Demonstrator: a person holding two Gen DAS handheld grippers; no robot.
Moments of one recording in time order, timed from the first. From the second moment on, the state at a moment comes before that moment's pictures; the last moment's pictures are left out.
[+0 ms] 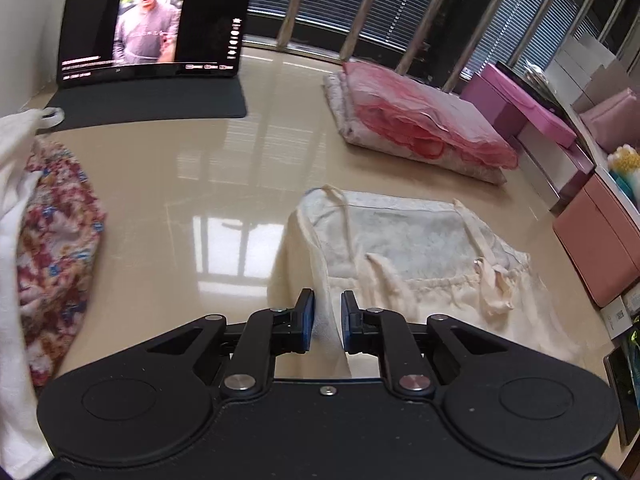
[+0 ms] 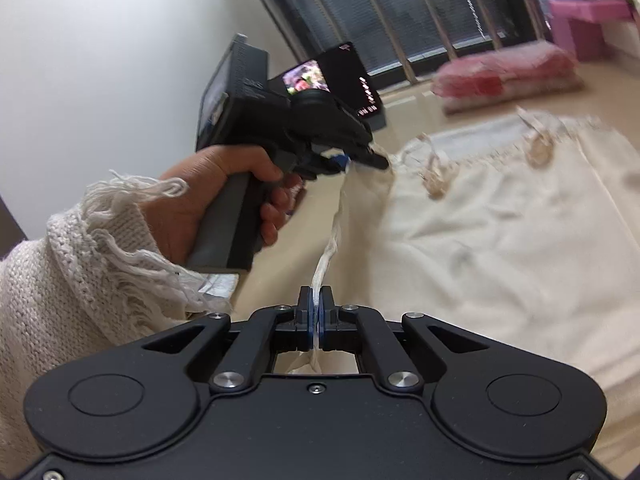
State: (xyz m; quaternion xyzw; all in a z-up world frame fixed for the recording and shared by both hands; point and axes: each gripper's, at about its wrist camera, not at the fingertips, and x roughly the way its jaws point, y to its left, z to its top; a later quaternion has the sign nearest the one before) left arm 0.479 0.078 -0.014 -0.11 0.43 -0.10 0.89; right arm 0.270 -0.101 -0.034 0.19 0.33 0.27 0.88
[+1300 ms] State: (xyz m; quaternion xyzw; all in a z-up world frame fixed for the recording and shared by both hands) left arm 0.423 0.038 -0.025 -0.01 0.39 -0.10 0.91; right arm 0.238 -0.088 -0.040 0.00 0.32 0.30 0.90
